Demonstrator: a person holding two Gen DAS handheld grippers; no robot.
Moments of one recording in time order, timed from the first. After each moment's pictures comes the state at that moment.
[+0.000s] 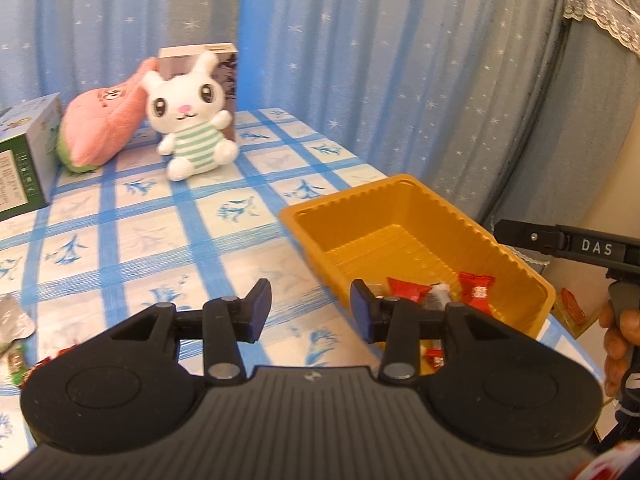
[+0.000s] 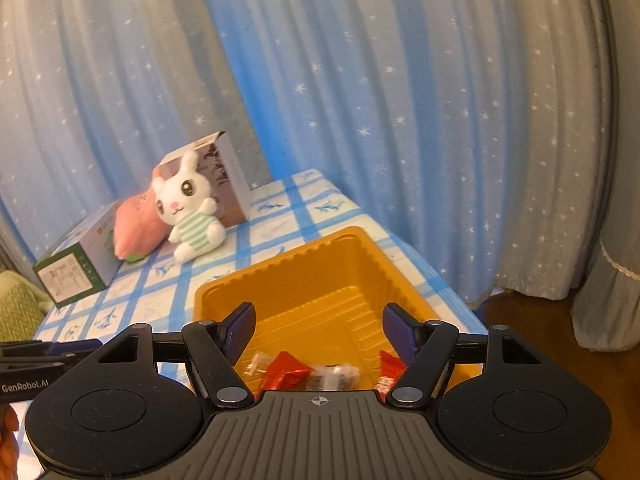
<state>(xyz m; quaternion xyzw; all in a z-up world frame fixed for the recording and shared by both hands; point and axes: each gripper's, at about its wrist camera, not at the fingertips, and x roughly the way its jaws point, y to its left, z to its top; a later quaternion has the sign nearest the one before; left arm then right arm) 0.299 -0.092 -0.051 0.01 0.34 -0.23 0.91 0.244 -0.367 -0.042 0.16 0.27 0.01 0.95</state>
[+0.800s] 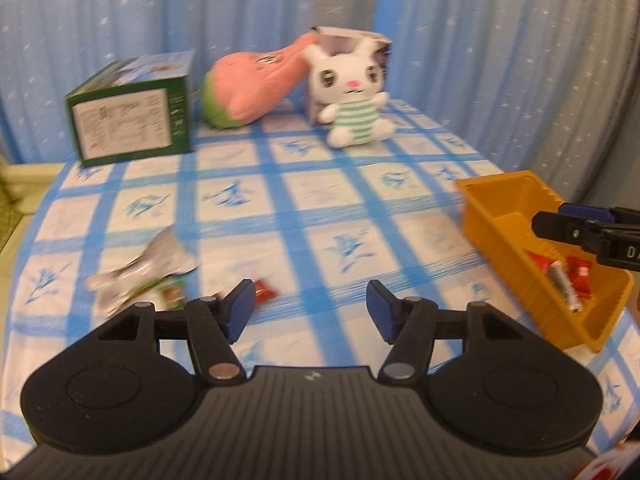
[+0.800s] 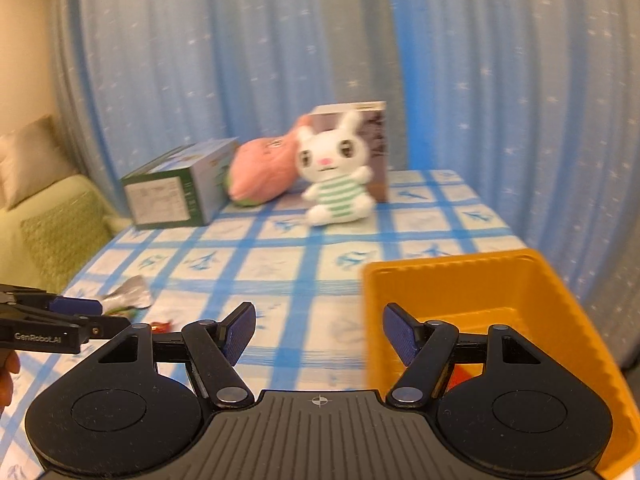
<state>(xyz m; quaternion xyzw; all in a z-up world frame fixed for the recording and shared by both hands) 0.282 0.057 -0.070 -0.01 0.36 -0.11 0.93 0.275 -0.220 -0.047 0.04 0.28 0.16 0.95</state>
